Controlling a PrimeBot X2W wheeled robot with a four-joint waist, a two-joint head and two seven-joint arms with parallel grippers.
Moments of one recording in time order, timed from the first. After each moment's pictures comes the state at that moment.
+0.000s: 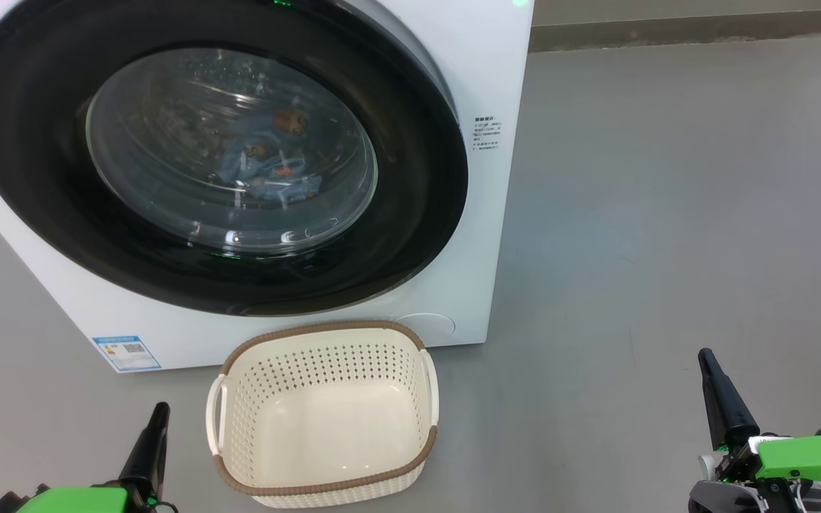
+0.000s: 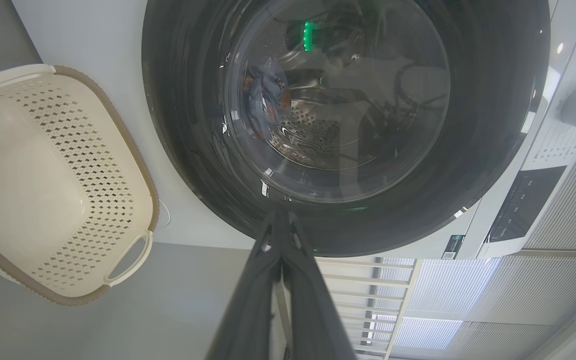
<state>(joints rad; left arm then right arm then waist) -0.07 0.04 0.08 0.27 -1.60 -0.13 0.11 -0.10 -0.05 -0.14 0.28 1.60 0.13 0.11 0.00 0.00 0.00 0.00</state>
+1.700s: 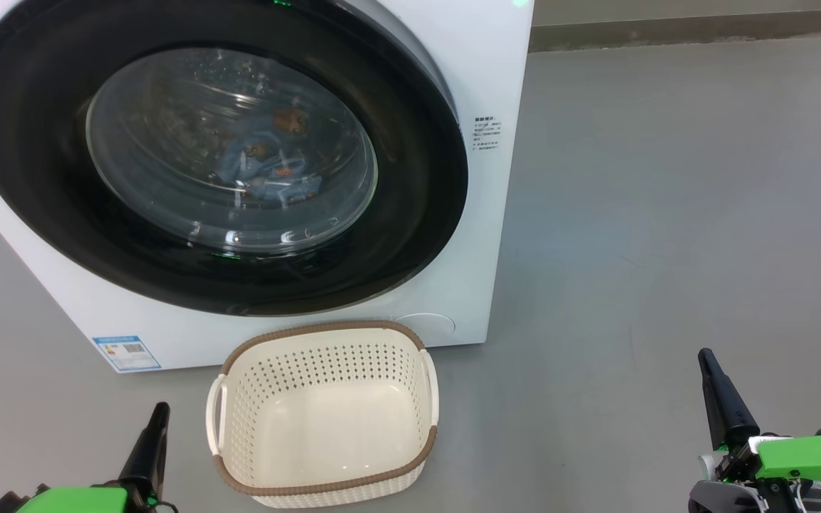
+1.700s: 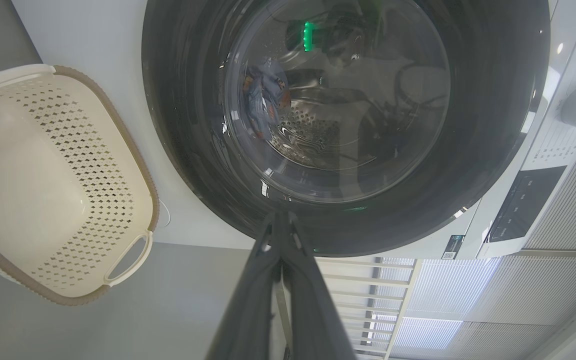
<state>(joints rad) -0.07 0.04 0.08 0.27 -1.60 -0.13 0.11 -0.10 -0.05 -0.14 0.28 1.60 0.13 0.11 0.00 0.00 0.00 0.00</state>
